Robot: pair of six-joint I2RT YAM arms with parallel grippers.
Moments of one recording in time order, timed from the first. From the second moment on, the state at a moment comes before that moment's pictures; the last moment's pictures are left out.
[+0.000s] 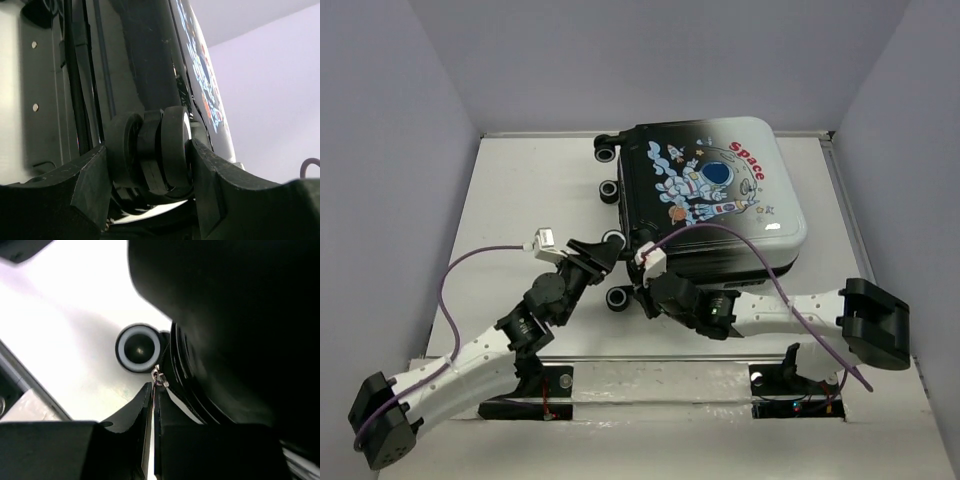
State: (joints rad) left arm -0.83 0.64 0.28 0.34 -0.42 -1.11; right arm 1.24 1.44 0.80 0.11 0.34 0.38
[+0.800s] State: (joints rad) left arm -1.24 1.23 0.73 0.33 -0.46 -0.79; right arm 1.04 0.90 0.31 0.29 0.44 0.59
